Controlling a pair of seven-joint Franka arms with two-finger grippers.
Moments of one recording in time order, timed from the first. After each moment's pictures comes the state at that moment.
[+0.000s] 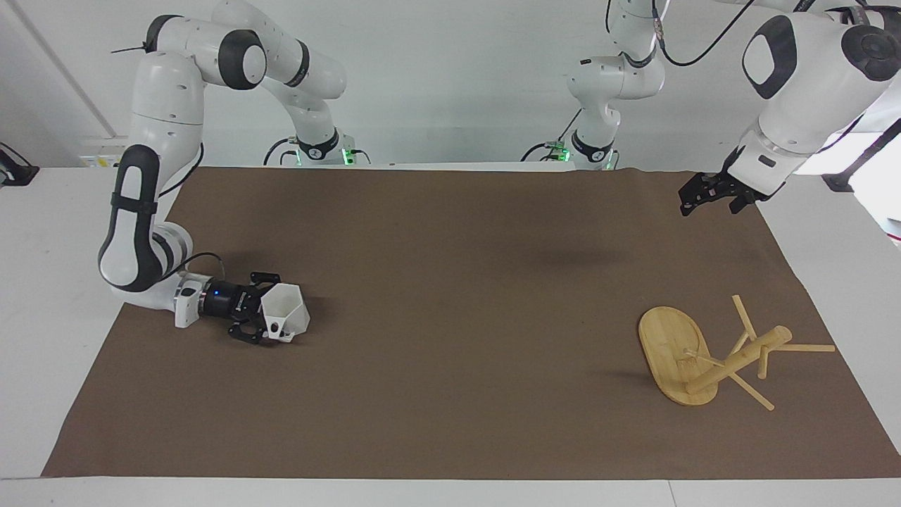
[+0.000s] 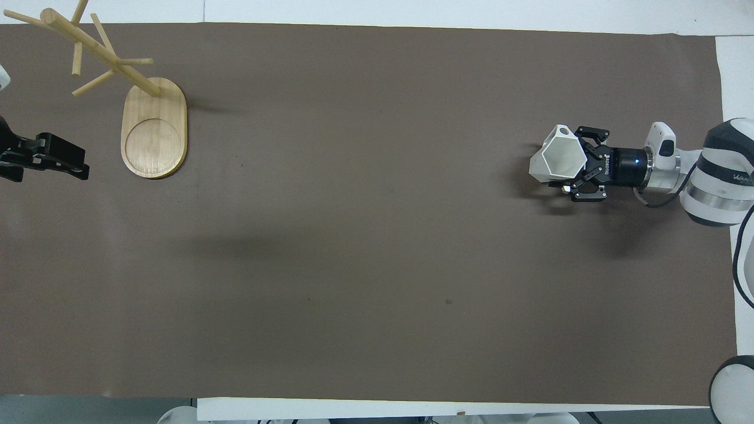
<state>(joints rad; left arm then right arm) -0.08 0.03 -0.01 -1.62 0.01 1.52 -0.03 -0.28 0.64 -0.09 -1.83 1.31 1.55 -2.40</state>
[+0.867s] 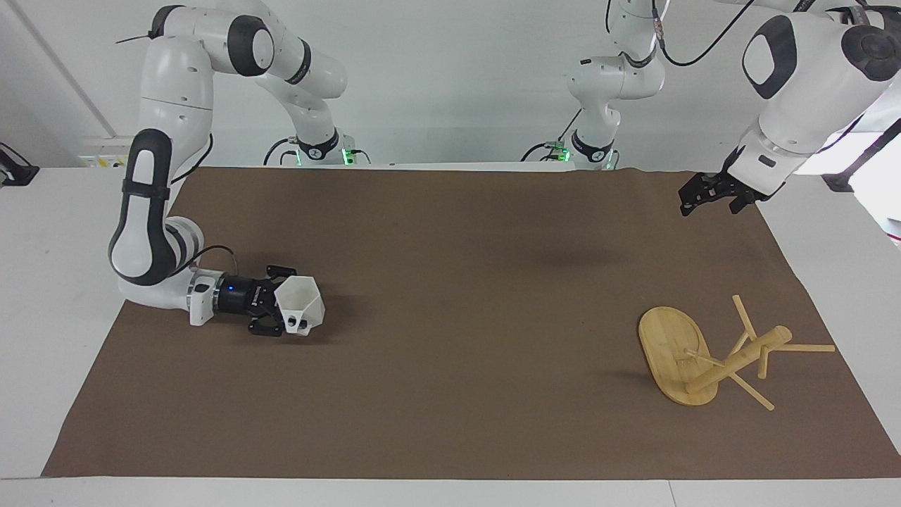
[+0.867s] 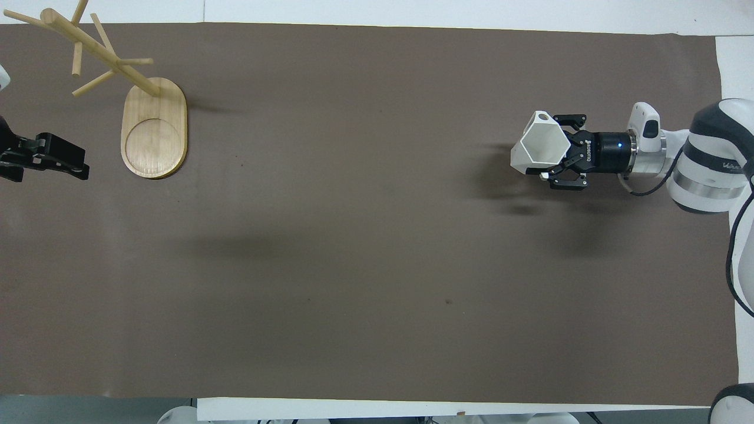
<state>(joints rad) -0.08 0.03 -0.01 -1.62 0.01 1.52 -0.03 -0.24 0.53 0.02 -1.84 1.34 1.61 -2.27</state>
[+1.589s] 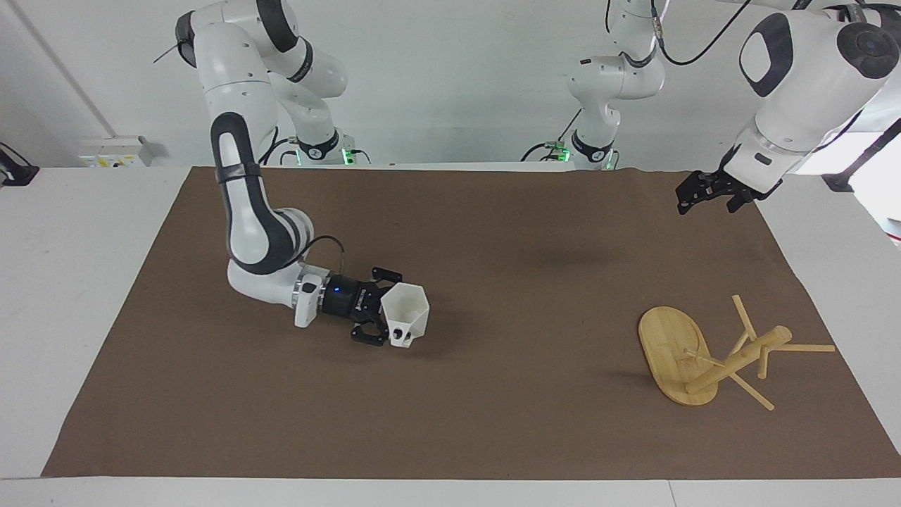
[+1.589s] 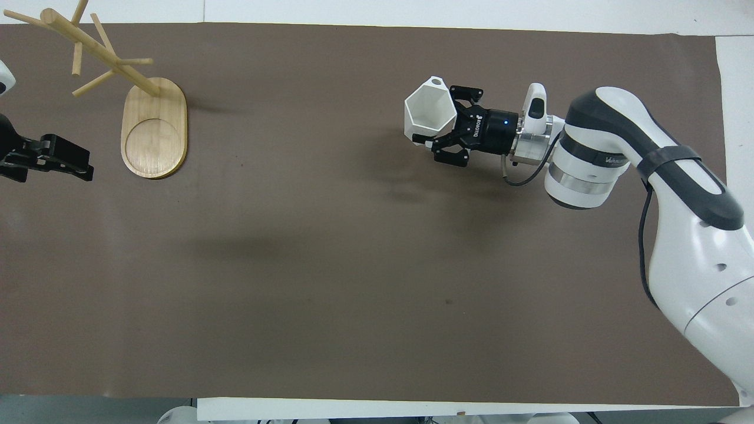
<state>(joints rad) -0.13 0.01 -0.03 -1.62 0.01 1.52 -0.04 -0.19 0.52 0.46 -1.85 1.65 2.19 -2.21</state>
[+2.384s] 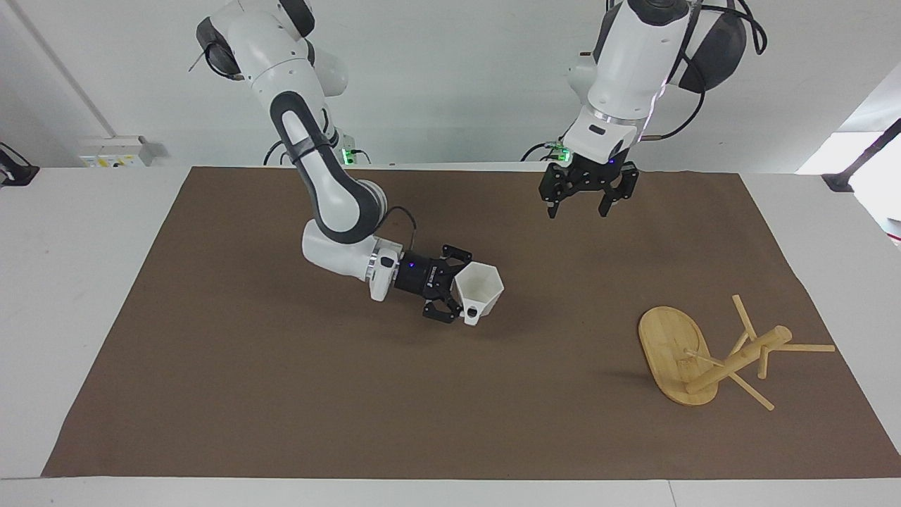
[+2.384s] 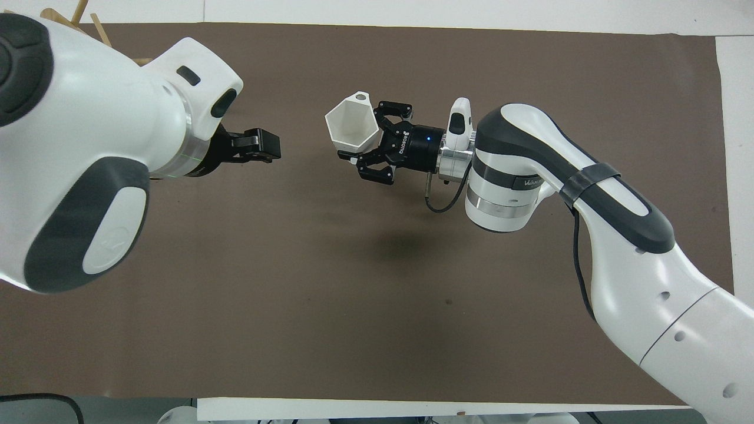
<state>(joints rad) -0.51 0.08 -0.04 -1.60 -0.01 1.78 -0.53 -0.12 0.52 0.62 -1.83 1.67 2.40 -2.17</state>
